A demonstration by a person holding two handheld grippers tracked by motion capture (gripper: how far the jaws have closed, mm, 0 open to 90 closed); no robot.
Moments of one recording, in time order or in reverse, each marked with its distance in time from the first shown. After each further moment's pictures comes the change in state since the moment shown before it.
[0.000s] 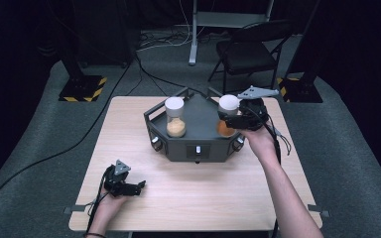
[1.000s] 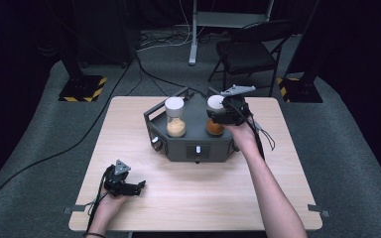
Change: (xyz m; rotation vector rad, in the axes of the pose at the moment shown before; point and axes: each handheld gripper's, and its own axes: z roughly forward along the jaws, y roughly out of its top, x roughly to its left) left arm 0.001 0.000 0.000 0.001 -0.003 0.002; right arm 0.002 0.008 0.059 0.075 -0.016 0.036
